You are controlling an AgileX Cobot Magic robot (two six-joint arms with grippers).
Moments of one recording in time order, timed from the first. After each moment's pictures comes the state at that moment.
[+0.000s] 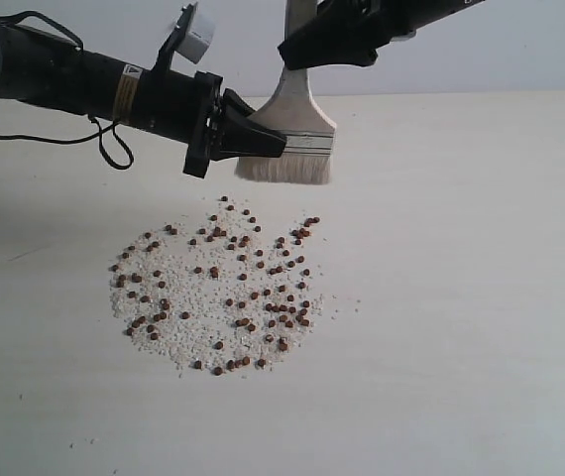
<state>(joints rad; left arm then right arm) -0.28 2.27 -1.60 1.76 -1.21 -1.16 0.21 1.83 -1.49 1.11 1.04 -1.43</state>
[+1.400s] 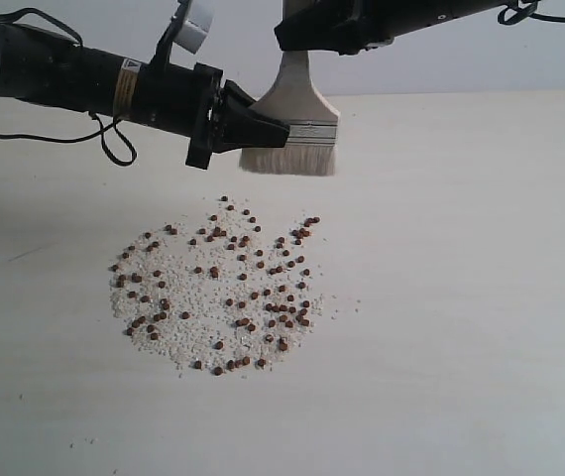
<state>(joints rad) -0.28 2.26 -1.60 1.72 -1.22 -1.16 0.21 1.91 -1.49 1.29 1.00 -1.57</state>
